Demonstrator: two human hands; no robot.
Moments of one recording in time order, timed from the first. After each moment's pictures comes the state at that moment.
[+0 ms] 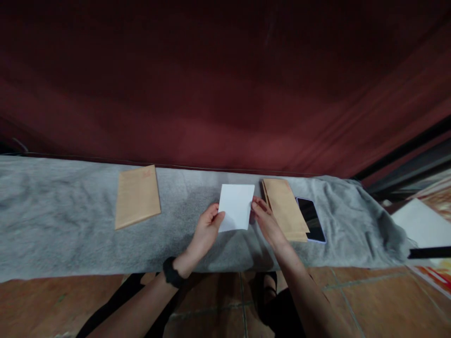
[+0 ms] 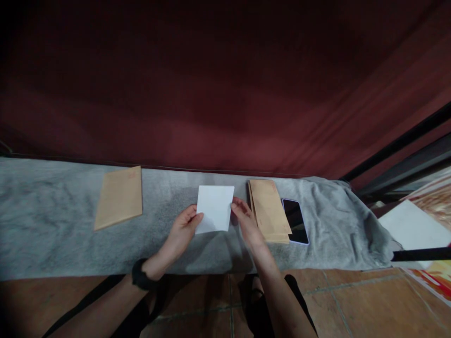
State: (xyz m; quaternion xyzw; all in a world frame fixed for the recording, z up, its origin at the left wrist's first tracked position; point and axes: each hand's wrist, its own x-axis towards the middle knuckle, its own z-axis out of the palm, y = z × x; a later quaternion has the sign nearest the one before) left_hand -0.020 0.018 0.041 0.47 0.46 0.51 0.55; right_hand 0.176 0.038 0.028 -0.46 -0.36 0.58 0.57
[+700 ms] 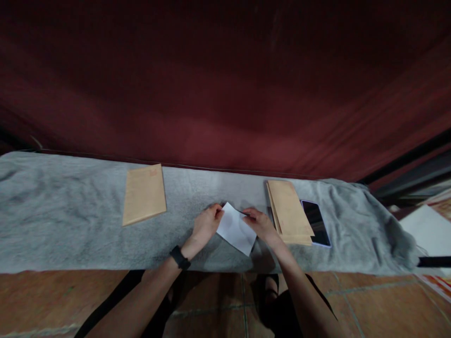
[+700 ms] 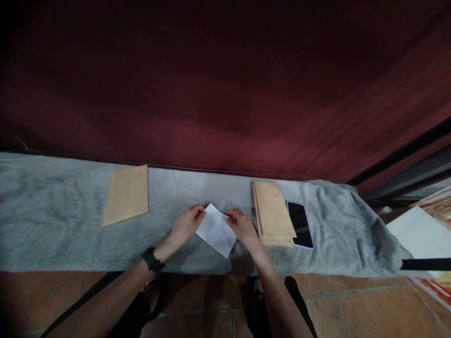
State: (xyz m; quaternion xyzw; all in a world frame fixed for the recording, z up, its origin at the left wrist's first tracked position) left_hand -0.048 0.050 0.026 0.66 0.66 0.19 0.29; right_hand 0.178 0.047 -0.006 -0.56 -0.63 0.42 0.33
